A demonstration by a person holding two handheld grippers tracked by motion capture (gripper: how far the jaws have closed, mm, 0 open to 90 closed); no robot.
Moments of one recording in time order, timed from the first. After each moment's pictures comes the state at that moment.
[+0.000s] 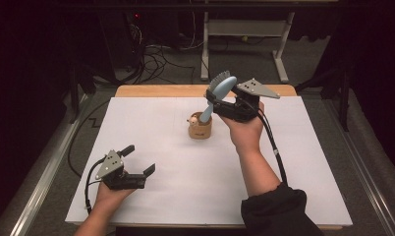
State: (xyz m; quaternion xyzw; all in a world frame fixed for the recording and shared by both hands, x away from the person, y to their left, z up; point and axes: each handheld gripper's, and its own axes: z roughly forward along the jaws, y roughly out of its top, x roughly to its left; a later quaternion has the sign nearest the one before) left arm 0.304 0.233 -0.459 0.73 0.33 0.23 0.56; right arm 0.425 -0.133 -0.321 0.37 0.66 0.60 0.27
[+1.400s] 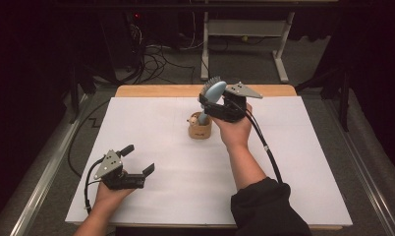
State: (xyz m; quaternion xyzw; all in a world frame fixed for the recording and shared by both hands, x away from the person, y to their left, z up) left arm 0.304 0.235 -0.459 0.72 0.33 0.23 0.56; right arm 0.454 -0.112 -0.357 0.40 0.67 0.58 0.25
